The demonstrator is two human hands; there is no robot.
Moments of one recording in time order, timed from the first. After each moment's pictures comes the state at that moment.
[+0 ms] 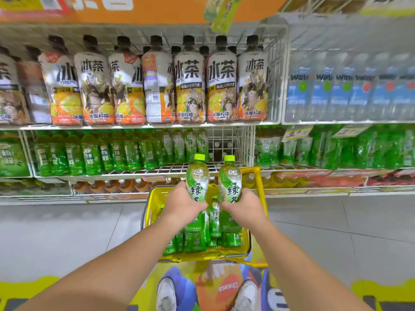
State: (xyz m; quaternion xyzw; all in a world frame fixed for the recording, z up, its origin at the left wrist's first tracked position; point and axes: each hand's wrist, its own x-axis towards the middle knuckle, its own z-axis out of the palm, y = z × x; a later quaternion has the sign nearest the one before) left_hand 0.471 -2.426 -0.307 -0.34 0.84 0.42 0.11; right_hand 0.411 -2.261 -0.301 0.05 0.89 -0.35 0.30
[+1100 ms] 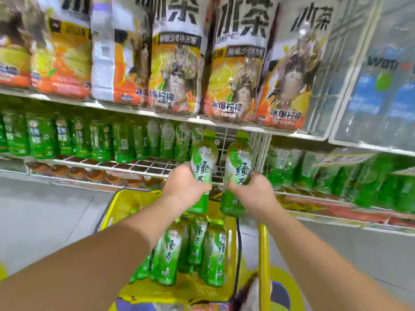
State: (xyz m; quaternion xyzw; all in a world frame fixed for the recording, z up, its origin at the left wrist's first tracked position) left_hand 0.316 -2.434 -0.413 -0.37 0.83 0.41 0.07; right_hand 0.244 -2.280 -0.388 0.00 0.92 -0.27 0.29
